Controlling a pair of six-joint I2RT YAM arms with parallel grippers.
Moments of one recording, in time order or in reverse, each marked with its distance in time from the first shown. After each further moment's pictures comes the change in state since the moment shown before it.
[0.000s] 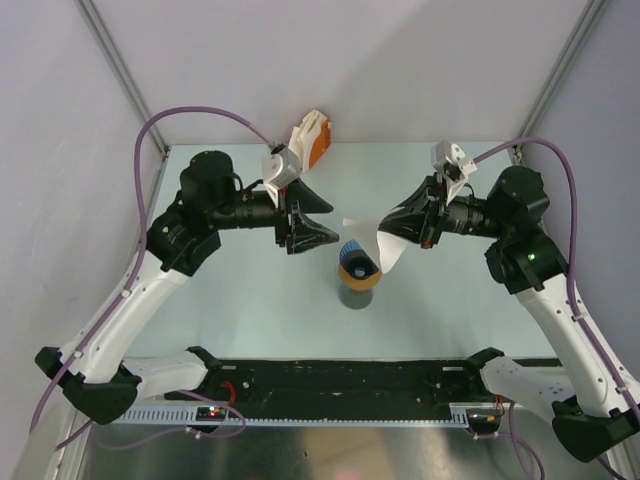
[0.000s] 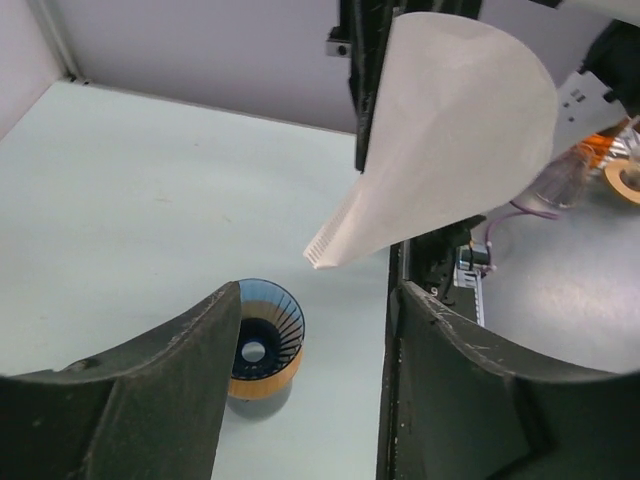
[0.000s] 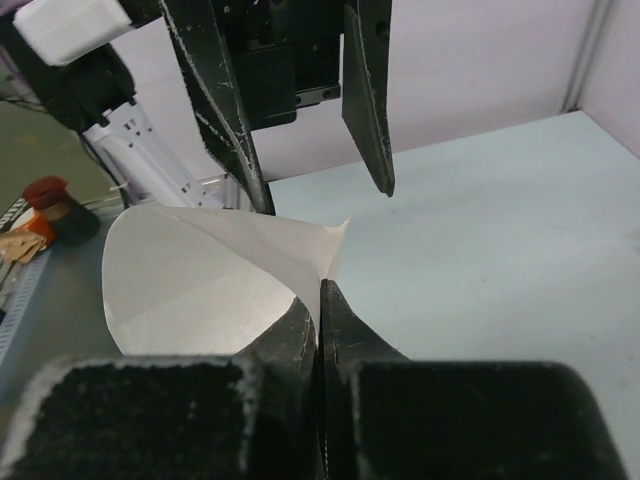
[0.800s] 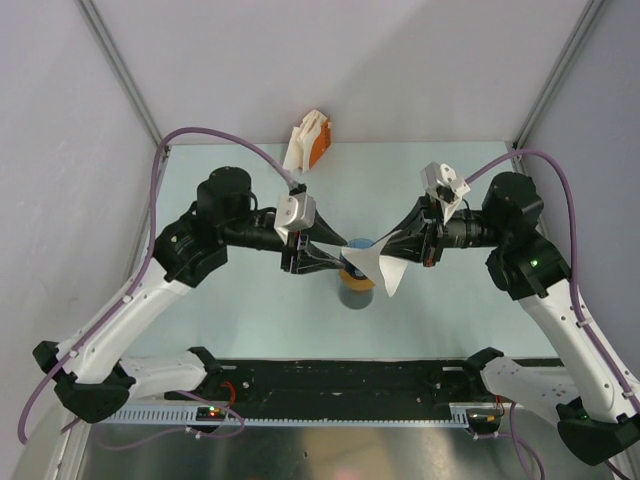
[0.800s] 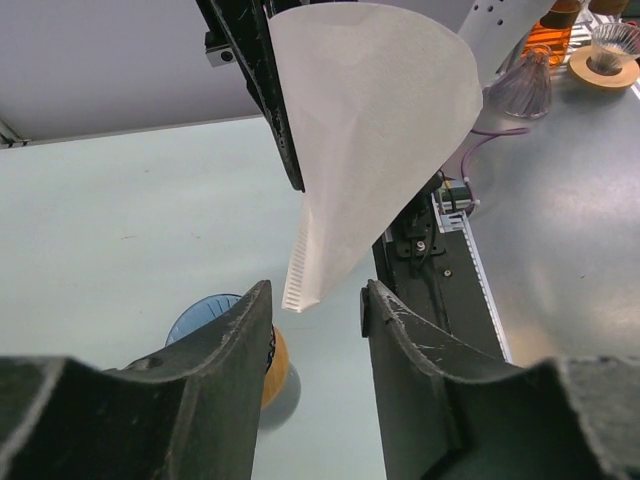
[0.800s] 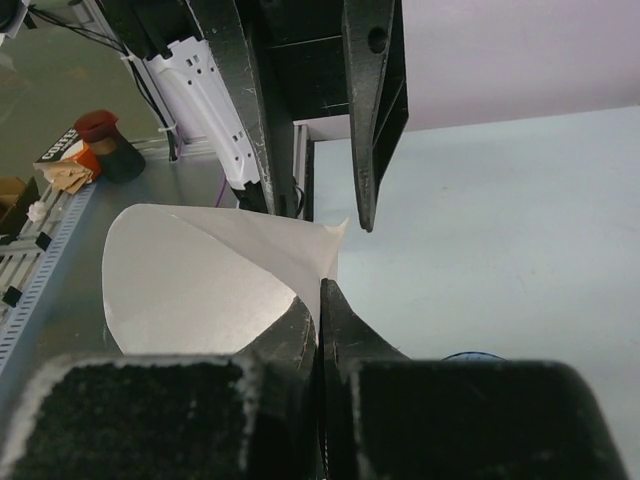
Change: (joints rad) left arm -0.131 -0.020 -0.034 -0.065 0.093 0.272; right arm 0.052 -0.026 0.000 -0.140 -0.121 -0.132
